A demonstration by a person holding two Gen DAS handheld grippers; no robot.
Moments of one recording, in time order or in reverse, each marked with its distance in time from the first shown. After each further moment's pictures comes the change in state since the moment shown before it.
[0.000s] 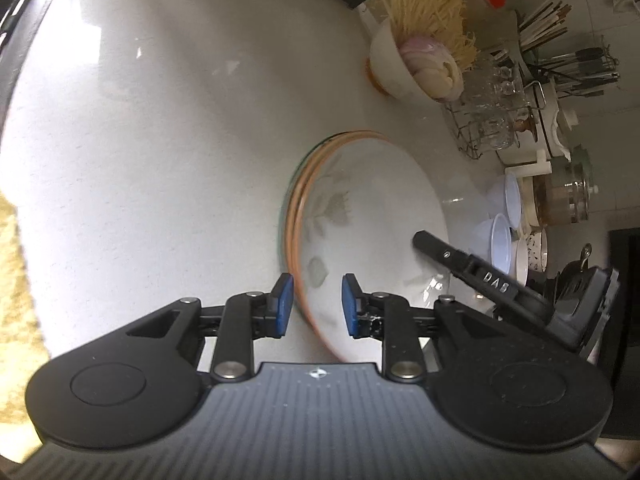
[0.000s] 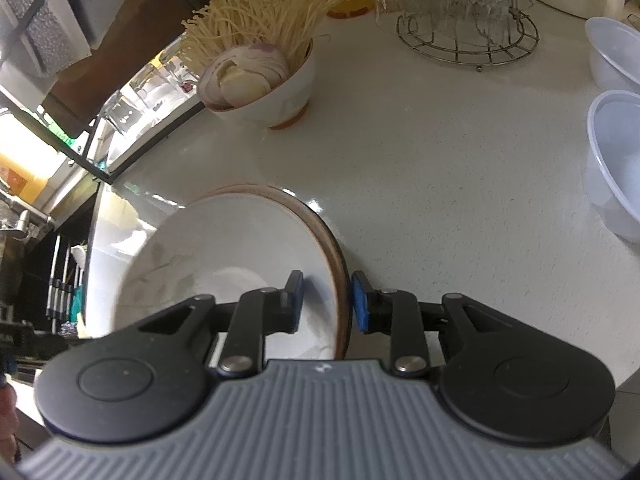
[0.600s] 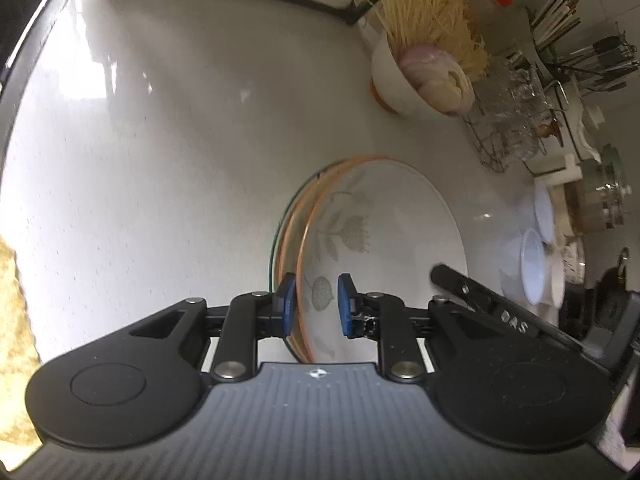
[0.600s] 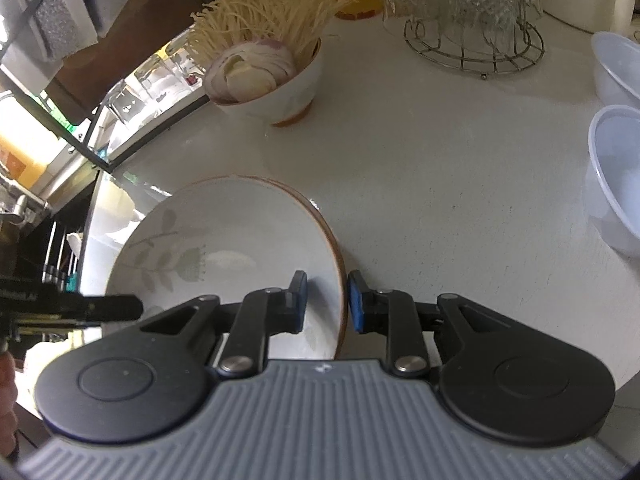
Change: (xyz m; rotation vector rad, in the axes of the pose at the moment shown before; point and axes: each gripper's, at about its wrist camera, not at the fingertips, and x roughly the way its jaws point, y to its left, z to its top) left arm 0.019 -0.032 0.013 0.054 -0.058 0.120; right arm -0.002 0.001 -0.002 -0.046 -0.011 -0.010
